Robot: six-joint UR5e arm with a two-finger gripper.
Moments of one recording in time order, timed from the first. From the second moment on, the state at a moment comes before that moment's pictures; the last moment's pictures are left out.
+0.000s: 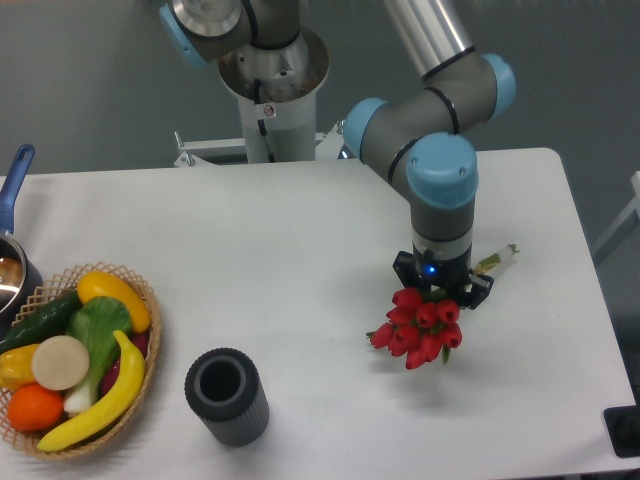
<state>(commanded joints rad) 2.58 -2.02 -1.67 -0.84 1.68 1.07</state>
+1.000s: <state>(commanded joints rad) 2.57 -2.06 -1.64 -0.83 1.68 1.18</state>
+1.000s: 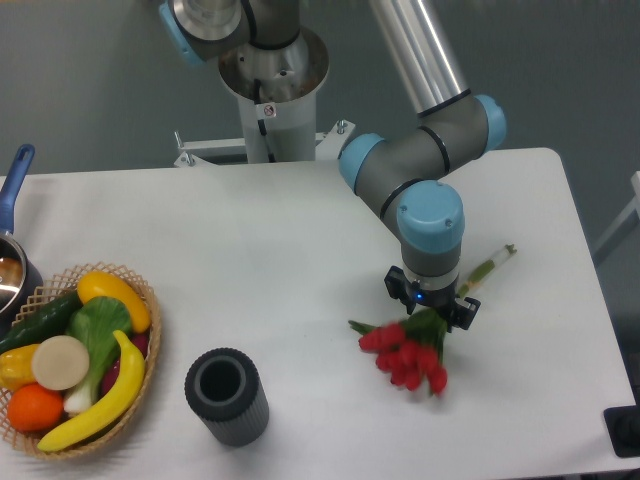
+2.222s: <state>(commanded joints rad) 2.87 -1.78 -1.55 -1.13 1.48 1.66</state>
